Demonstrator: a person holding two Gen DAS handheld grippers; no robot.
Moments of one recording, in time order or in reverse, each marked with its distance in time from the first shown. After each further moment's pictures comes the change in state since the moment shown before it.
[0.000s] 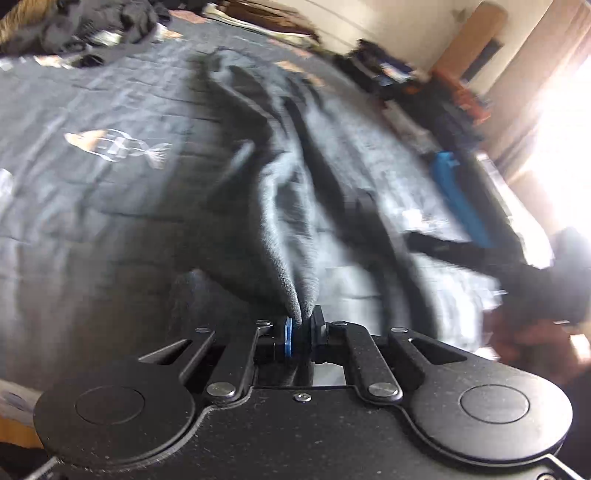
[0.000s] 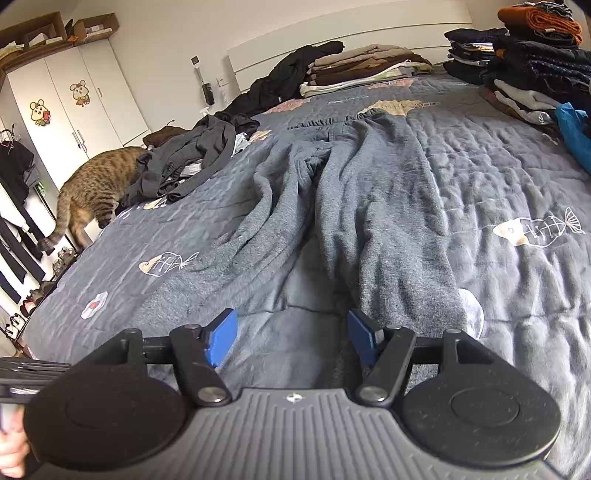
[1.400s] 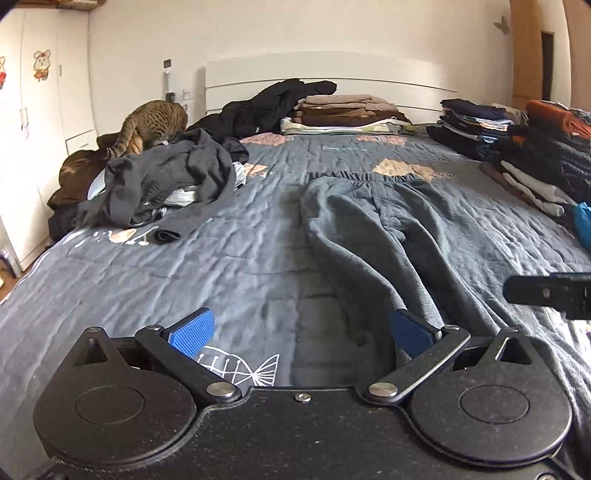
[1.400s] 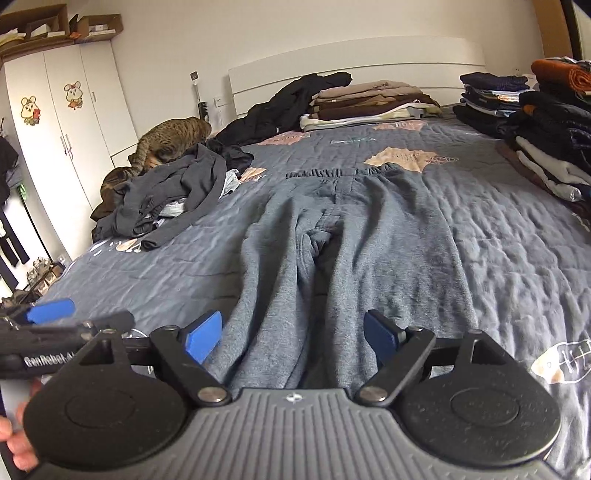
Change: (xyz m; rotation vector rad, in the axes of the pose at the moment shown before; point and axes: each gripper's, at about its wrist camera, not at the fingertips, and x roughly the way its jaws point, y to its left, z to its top) left arm 0.065 -0.004 0.125 0.242 -0.360 0.576; right arm 0.084 0.024 0.098 -0.081 -0.091 -0.070
